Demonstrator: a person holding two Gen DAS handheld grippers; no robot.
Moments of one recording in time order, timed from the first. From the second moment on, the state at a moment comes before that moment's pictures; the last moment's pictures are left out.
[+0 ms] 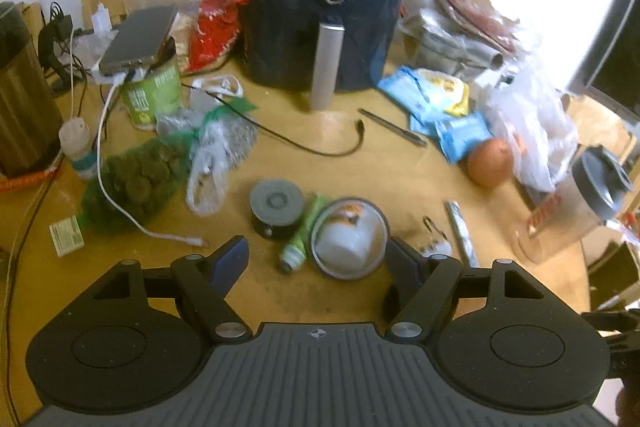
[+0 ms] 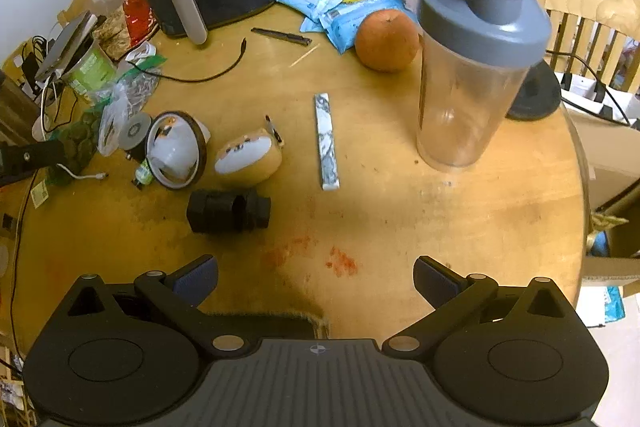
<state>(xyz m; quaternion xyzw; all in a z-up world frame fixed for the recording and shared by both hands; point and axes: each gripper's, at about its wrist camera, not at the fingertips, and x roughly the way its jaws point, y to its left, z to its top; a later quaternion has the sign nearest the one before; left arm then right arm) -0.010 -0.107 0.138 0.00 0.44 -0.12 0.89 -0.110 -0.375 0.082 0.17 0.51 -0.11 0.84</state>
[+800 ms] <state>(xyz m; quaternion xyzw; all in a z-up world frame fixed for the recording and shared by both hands) 0.042 -0.085 0.089 0.02 0.46 -0.10 0.88 -0.131 -0.382 0.075 0.21 0.49 -0.18 0.83</state>
